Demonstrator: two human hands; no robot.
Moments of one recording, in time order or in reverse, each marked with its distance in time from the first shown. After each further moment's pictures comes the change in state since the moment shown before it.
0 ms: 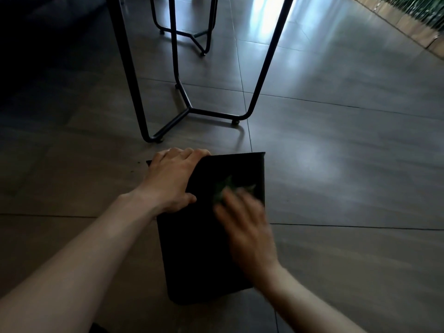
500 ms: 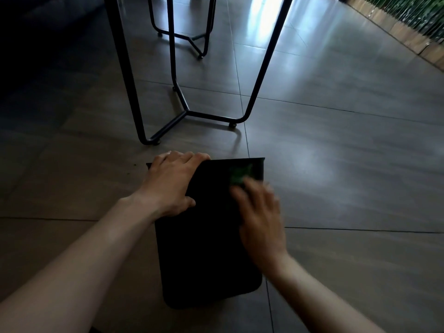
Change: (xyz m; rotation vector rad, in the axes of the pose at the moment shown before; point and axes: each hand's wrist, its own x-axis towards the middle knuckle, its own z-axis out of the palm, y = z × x) left_hand 0.002 0.003 -0.001 -0.021 -0.010 0.003; right_hand 0.024 0.024 -0.019 -0.032 -0.018 0.179
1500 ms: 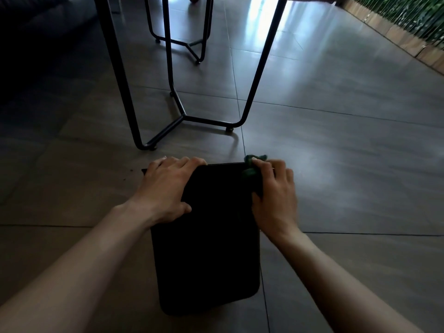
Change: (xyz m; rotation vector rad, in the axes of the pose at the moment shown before) left_hand 0.001 0.007 0.002 -0.021 0.028 -0.003; right_hand 0.053 0.029 -0.026 0.148 0.025 0.285
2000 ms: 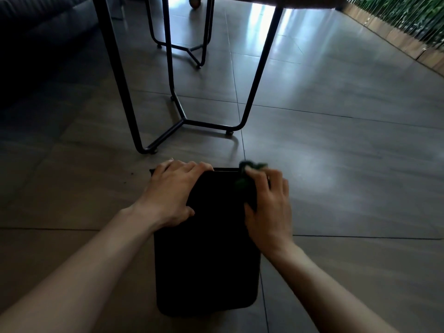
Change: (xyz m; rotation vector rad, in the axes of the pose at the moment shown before) left_hand 0.003 0.015 -0.002 0.027 -0.016 0.042; right_hand -0.015 -0.012 -0.008 0.105 0.008 -0.018
